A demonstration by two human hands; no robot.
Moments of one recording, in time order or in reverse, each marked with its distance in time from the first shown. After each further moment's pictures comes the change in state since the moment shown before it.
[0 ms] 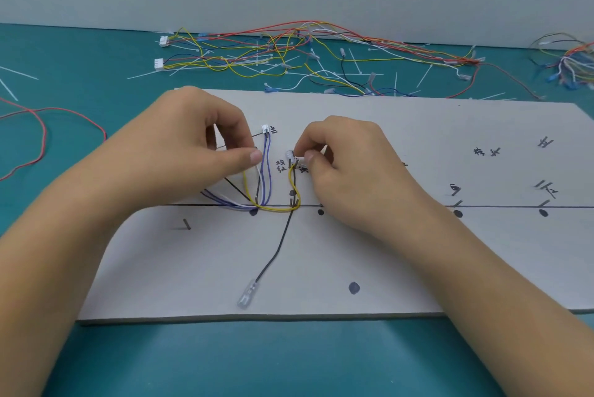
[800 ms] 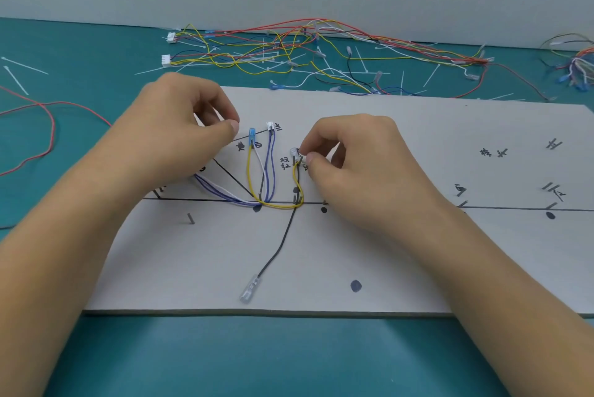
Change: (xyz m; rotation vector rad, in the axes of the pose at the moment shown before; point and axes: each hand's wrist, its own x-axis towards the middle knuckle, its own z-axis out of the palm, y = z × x) left_hand 0.012 -0.018 0.003 -0.042 0.135 -0.128; right_hand -0.005 -0.002 -0.007 0.076 0.016 0.002
